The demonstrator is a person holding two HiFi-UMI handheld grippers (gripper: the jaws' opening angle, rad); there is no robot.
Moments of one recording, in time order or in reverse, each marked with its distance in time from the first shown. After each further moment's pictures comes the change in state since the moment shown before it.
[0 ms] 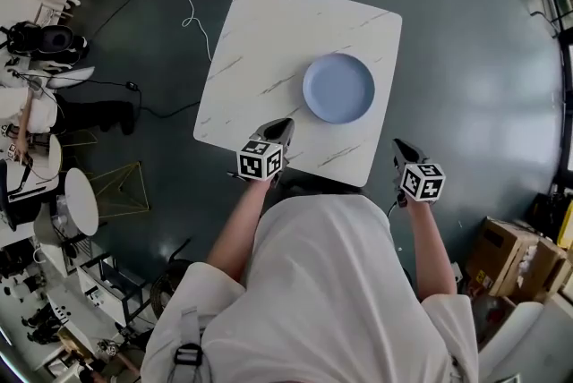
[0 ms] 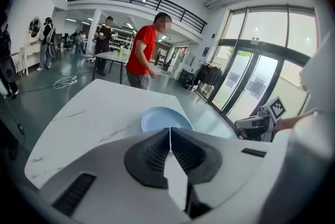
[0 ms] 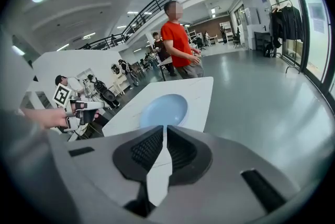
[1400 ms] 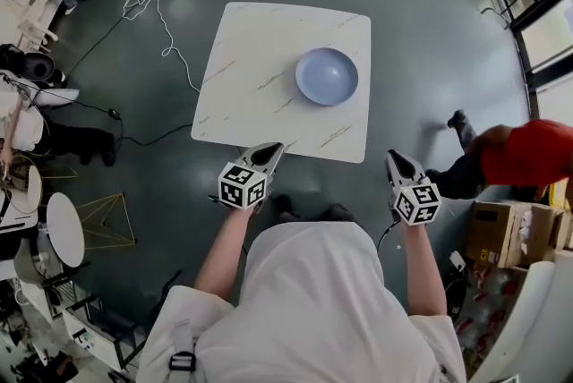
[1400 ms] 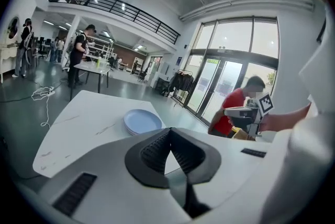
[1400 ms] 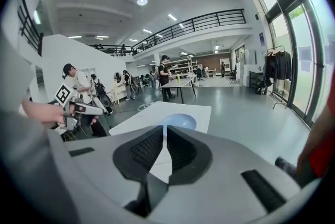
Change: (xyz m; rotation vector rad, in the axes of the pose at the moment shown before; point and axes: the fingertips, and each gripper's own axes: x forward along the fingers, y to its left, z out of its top) left arm -0.176 -0.057 -0.058 0.137 -0.106 -0.248; right arm -0.152 0.152 -0.042 -0.200 -0.277 -0.136
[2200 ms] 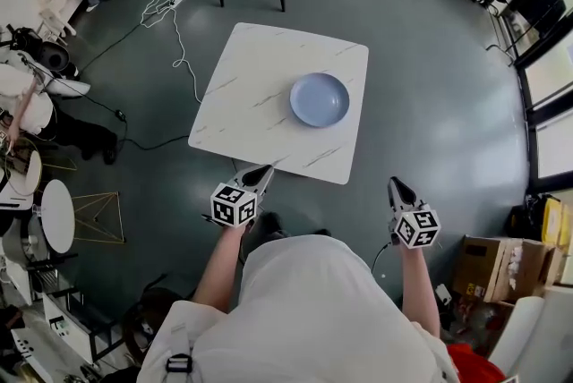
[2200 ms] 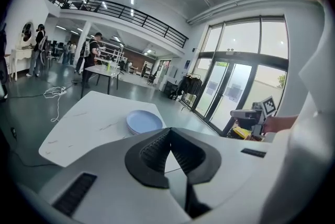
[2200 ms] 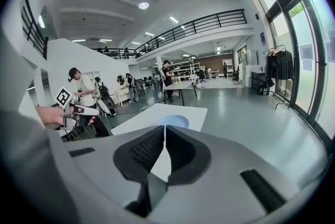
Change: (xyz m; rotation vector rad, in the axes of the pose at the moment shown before) left arm -0.013 -0.041 -0.006 -0.046 -0.042 0.104; right arm -0.056 -0.052 0.001 -0.006 -0.024 0.040
